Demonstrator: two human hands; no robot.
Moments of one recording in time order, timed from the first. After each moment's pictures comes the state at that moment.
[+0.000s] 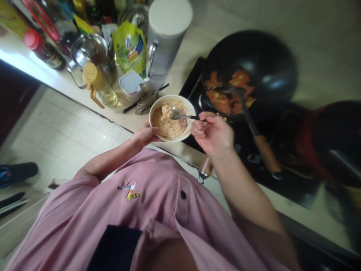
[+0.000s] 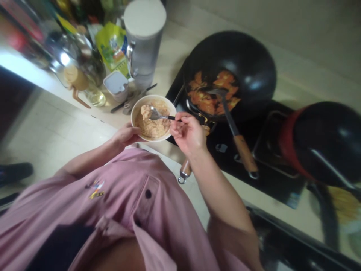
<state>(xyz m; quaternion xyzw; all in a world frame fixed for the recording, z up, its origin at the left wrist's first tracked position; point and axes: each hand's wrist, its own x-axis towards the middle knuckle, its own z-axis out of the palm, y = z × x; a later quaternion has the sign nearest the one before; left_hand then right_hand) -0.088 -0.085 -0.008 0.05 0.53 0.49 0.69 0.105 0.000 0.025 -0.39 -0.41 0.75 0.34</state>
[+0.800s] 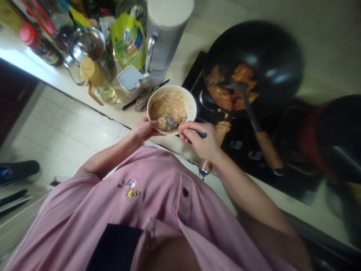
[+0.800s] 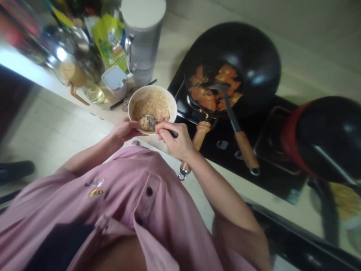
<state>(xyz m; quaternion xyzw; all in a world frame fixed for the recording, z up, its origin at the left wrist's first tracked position) -0.093 -0.079 -0.007 0.07 0.53 0.51 0.68 0.100 -0.032 0.040 -0.35 -0.72 0.55 0.25</state>
